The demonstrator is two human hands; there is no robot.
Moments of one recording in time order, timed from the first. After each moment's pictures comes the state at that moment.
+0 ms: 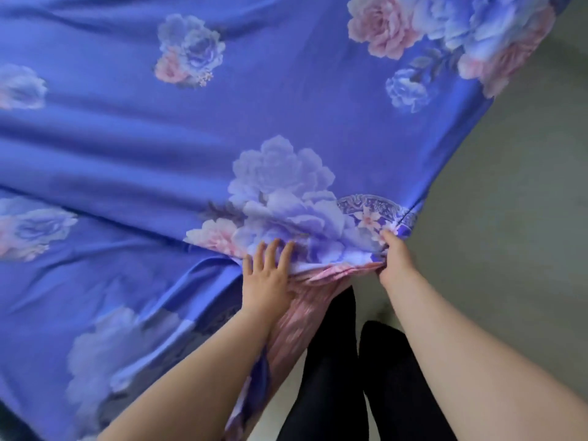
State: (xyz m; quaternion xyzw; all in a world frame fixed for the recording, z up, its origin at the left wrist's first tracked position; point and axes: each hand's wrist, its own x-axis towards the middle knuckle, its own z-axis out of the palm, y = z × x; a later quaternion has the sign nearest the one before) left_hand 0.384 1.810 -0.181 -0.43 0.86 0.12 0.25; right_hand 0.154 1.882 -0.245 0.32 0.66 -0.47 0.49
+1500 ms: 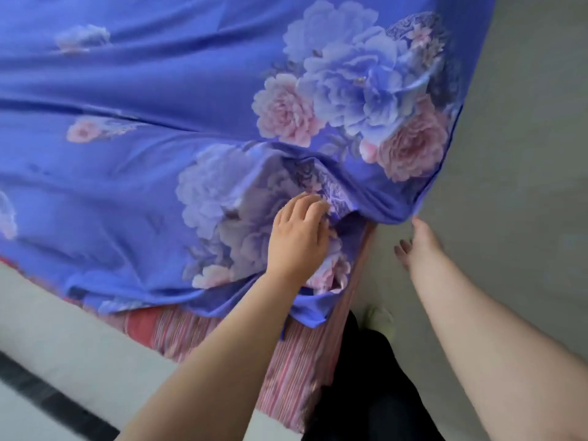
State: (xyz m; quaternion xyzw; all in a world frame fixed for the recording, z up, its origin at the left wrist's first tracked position) left_hand 0.644 1.942 -0.118 -0.31 0.93 0.18 -0.05; right_hand 0.481 2.075 -0.225 0.46 0.62 -0.51 0.38
